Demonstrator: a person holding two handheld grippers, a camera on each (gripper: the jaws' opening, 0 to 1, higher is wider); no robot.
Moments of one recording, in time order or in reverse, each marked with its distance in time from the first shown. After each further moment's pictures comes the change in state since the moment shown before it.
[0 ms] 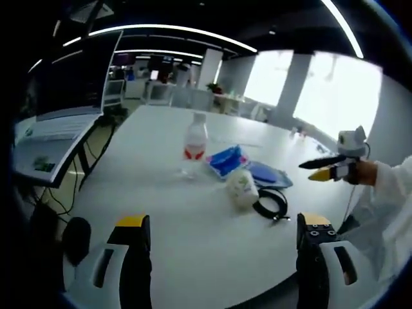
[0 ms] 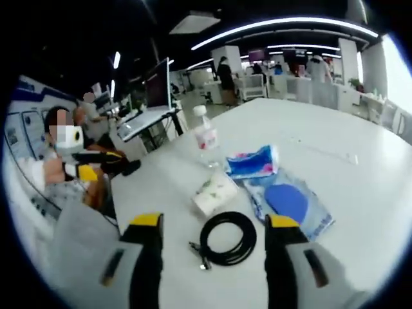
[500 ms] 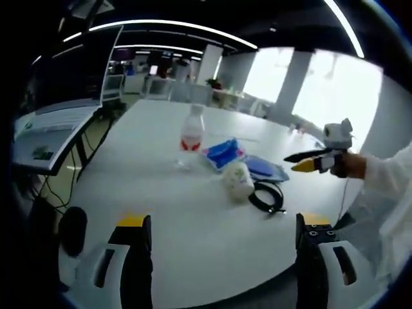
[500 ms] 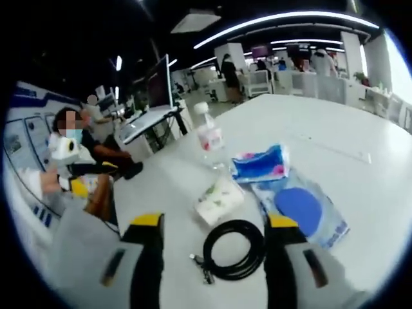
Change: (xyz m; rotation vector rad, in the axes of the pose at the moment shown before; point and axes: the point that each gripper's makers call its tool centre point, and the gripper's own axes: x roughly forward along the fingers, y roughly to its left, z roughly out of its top) left arm -0.005 -0.008 -0.017 -0.016 0.035 -0.012; right arm 0.034 0.000 0.013 0.026 0.003 0.060
